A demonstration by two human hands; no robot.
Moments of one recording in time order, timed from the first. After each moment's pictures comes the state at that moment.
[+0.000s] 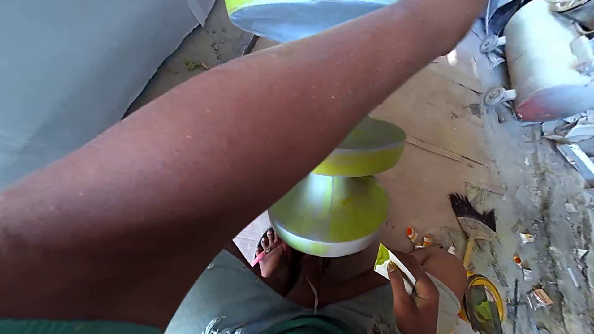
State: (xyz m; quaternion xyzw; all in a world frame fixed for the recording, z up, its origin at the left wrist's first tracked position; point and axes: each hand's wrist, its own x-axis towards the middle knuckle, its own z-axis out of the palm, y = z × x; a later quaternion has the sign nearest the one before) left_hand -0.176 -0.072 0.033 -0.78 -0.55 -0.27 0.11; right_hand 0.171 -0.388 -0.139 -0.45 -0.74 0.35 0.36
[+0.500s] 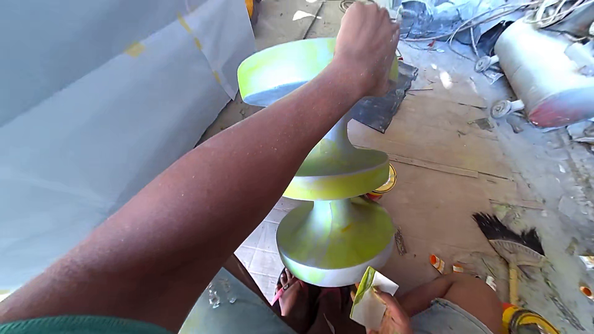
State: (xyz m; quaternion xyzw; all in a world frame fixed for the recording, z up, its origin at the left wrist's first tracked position) left_hand -0.173 -0.153 0.111 -0.66 -0.73 0.01 0.18; right_hand 0.117 -0.417 -0.170 -0.50 -0.13 0.76 0.40
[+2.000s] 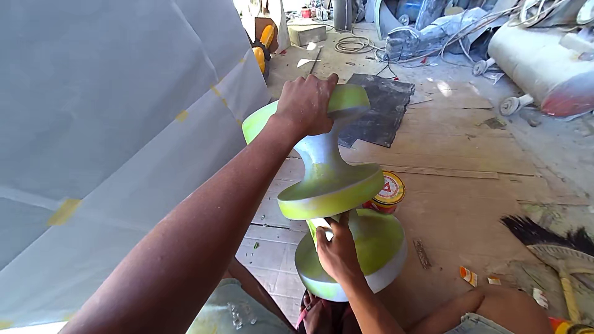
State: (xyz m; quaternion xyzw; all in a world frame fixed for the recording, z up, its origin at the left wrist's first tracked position) left_hand -0.220 -0.211 0.110 -0.65 -0.75 -0.02 0.12; right_hand -0.060 -0.339 -0.123 -0.48 -0.71 0.46 0.25
